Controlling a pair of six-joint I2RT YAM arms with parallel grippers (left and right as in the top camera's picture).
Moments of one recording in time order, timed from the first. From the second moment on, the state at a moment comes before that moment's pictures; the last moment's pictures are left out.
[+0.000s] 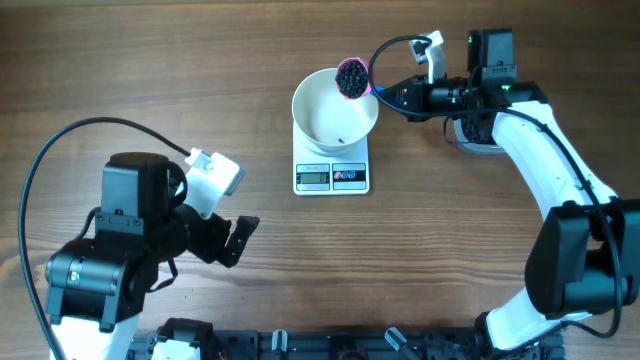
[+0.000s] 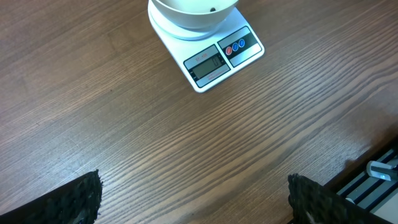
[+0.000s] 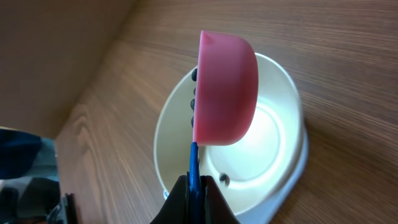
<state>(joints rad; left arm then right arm) -0.16 0.92 1.16 -1.22 0.28 0.32 0.09 1.78 1.31 -0.44 -0.88 -0.03</state>
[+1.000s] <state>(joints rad) -0.16 0.92 1.16 -1.22 0.28 0.32 0.17 1.78 1.31 -0.45 -0.63 -0.19</state>
